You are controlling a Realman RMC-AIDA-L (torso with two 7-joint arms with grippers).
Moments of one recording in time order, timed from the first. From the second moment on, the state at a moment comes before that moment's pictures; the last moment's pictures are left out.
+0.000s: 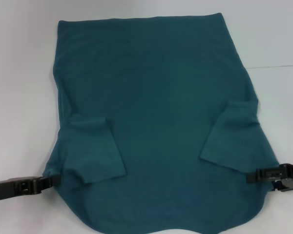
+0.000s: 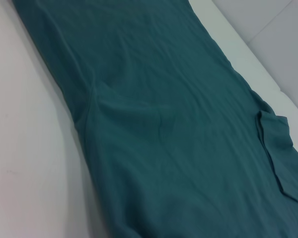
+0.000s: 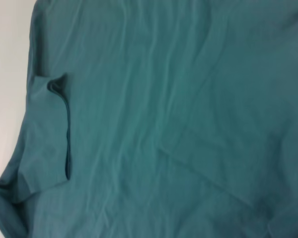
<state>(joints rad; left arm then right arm) -0.46 -2.13 0.50 0.80 2.31 1.46 -1.98 0.53 1.93 -0.55 -0.61 -2.42 -1.53 2.35</state>
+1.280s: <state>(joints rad) -0.46 -2.13 0.50 0.79 2.31 1.46 -1.96 0.47 1.94 -0.41 -0.55 -2.31 -1.60 2.30</state>
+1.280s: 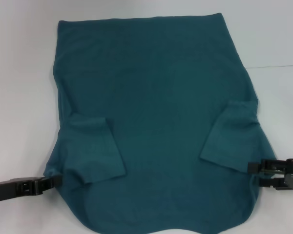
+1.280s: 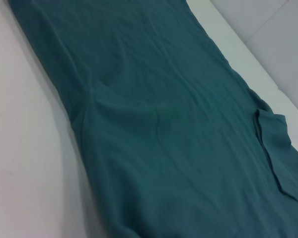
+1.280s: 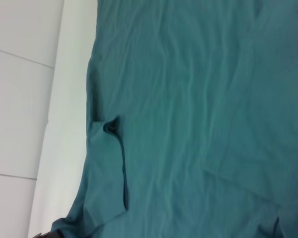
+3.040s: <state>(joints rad) -0.45 -2.13 0.48 0.78 2.30 1.47 -1.97 0.38 1.92 -0.37 -0.54 -2.31 -1.55 2.27</state>
